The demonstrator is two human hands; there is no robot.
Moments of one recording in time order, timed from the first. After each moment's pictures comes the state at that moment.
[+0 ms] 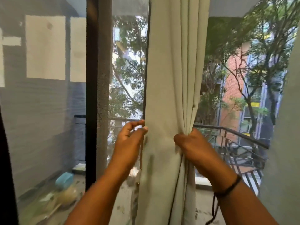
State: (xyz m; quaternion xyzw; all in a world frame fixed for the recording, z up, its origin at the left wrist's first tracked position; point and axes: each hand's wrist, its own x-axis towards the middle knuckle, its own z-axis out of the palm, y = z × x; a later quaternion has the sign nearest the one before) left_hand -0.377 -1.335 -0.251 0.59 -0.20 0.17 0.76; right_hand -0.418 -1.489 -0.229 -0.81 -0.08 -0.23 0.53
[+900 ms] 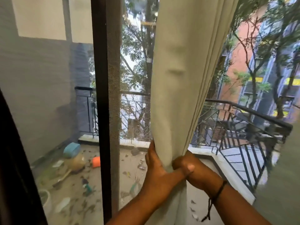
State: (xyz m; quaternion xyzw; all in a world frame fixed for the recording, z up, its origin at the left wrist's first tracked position) left_hand -0.372 -1.331 -0.401 0.69 -0.19 0.05 0.70; right_hand -0.383 -1.445 -0.354 -0.80 -0.03 -0.01 0.60
